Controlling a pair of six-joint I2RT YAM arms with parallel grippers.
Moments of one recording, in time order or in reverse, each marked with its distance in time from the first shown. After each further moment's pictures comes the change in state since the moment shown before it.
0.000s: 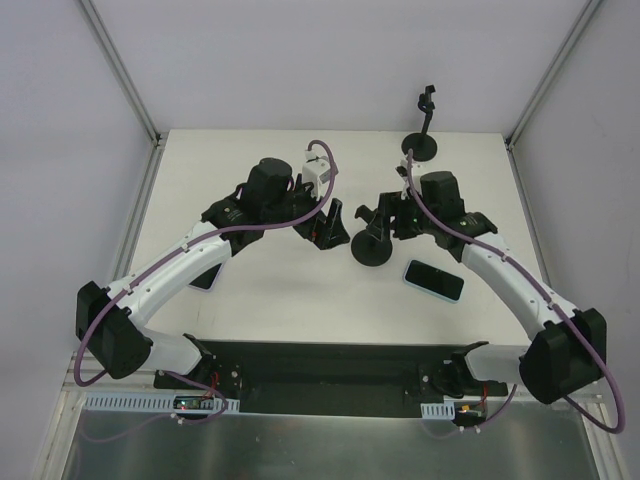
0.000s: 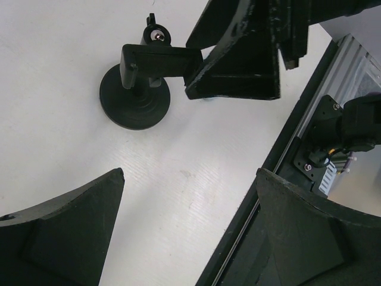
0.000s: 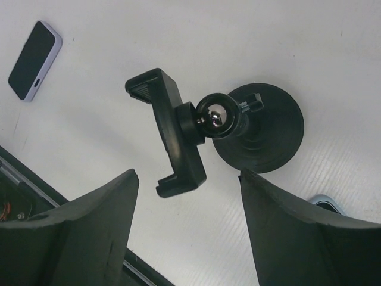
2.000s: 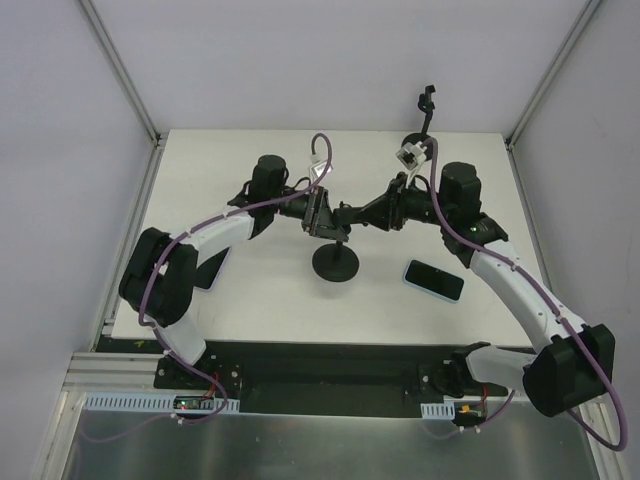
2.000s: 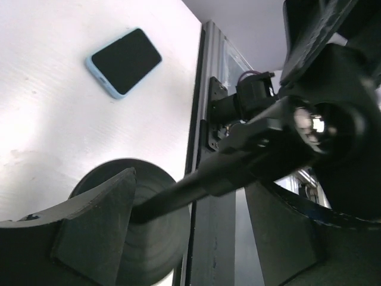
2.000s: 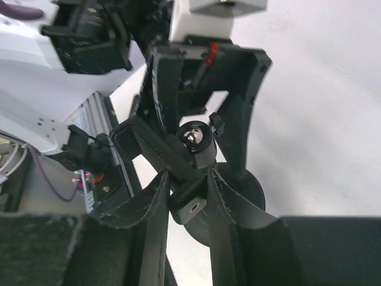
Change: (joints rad) left arm 0.220 0.342 -0.116 0.577 0.737 -0.344; right arm -0.029 -0.026 -0.013 0.361 -0.497 0.031
